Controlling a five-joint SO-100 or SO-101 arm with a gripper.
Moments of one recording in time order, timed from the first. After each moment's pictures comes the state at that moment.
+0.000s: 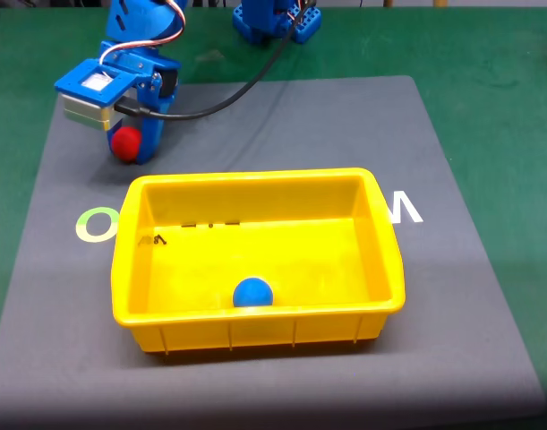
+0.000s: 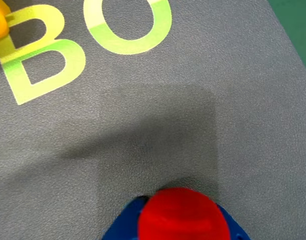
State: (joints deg) arm 36.1 78.8 109.6 22.6 -97.5
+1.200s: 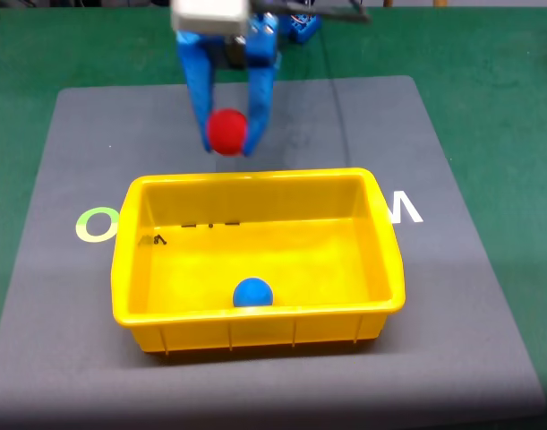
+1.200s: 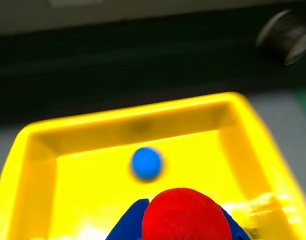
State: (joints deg) arm 6.6 78.3 80.6 24.8 -82.6
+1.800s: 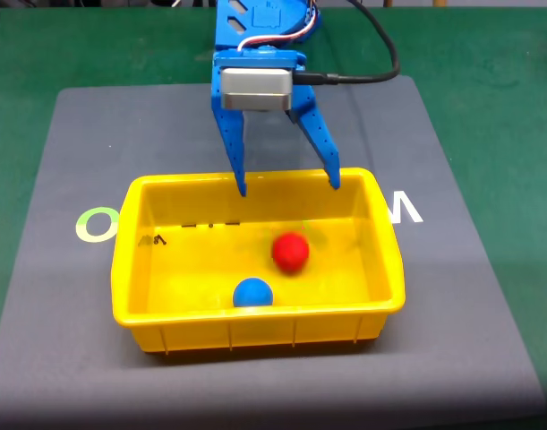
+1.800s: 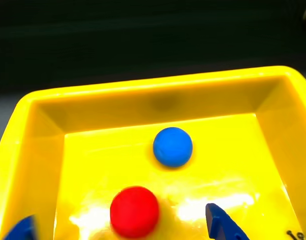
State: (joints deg) arm 4.9 71.3 78.2 23.8 -83.5
